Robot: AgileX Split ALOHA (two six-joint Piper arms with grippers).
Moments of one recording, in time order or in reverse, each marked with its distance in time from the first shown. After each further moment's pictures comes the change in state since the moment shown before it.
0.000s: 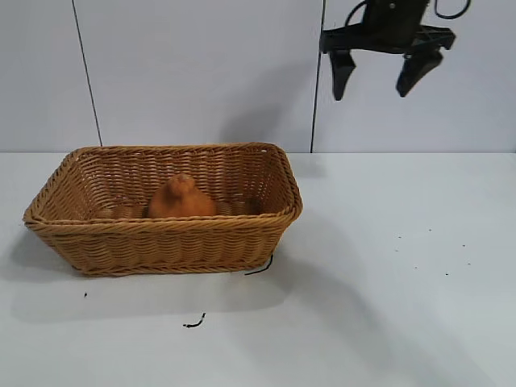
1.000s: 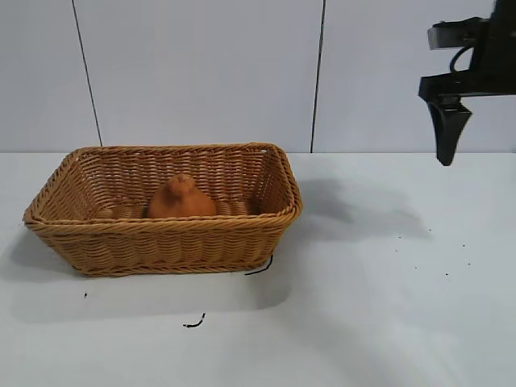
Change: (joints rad) left arm 0.000 0.000 0.000 0.000 0.000 0.000; right arm -0.068 -0.512 0.844 0.000 0.001 0.000
